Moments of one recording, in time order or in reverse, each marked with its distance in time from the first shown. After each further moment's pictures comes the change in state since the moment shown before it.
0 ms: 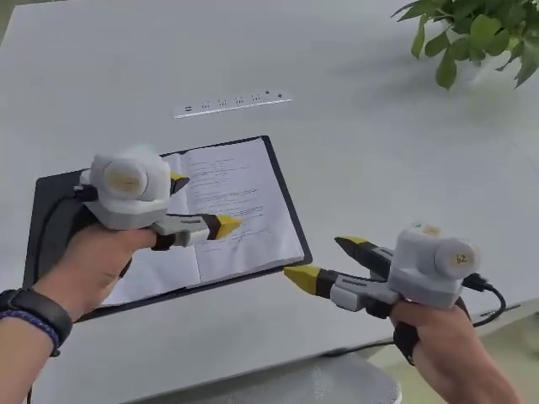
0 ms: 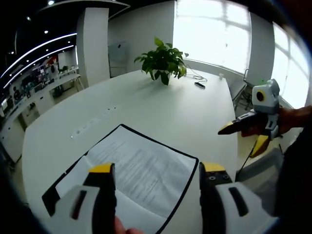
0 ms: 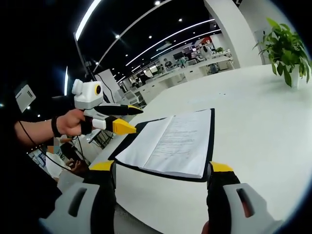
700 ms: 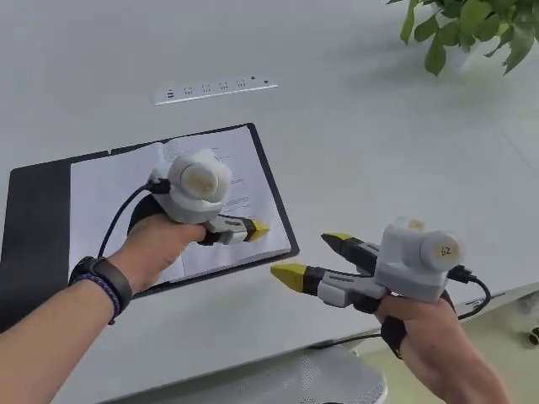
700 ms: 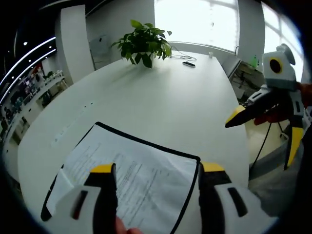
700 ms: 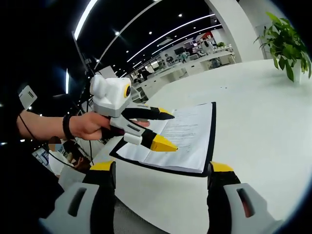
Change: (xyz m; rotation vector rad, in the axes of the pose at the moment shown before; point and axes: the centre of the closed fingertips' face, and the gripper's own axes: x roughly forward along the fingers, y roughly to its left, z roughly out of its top) left arm 0.088 -0.037 -0.023 0.148 0.126 -0.051; right arm 0.001 -0.002 -0.011 0.005 0.051 0.026
